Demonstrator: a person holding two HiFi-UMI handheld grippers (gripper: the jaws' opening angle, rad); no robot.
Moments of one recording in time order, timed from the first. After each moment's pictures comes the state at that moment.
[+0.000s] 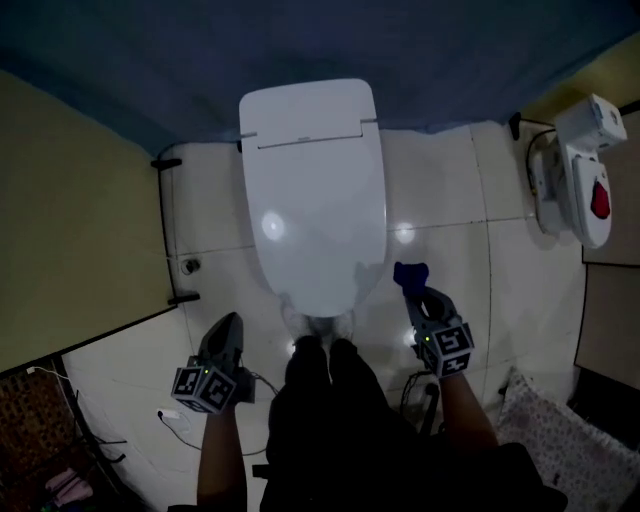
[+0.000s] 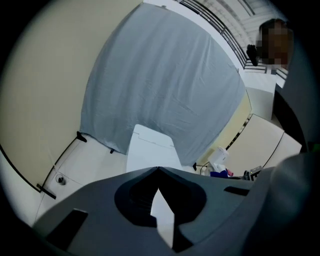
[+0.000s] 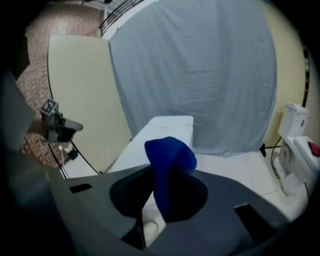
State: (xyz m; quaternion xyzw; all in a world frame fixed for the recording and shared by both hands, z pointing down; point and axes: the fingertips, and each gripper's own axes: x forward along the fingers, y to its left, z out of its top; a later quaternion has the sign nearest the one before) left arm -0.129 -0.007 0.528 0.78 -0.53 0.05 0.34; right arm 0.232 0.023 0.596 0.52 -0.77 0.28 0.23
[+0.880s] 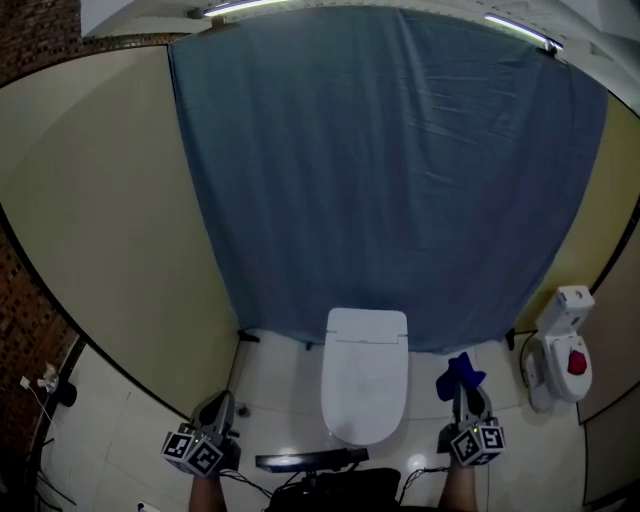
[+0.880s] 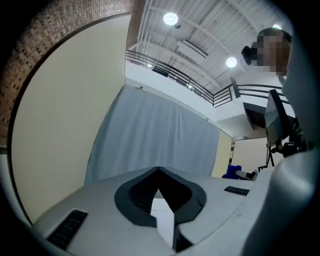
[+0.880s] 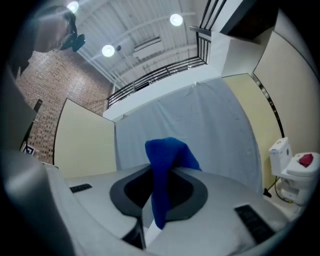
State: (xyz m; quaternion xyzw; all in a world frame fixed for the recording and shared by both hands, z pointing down) left arm -0.275 0.121 0.169 0.81 -0.57 -0.14 0.09; right arm 0.240 0.087 0.198 0.62 -0.77 0.07 -0.11
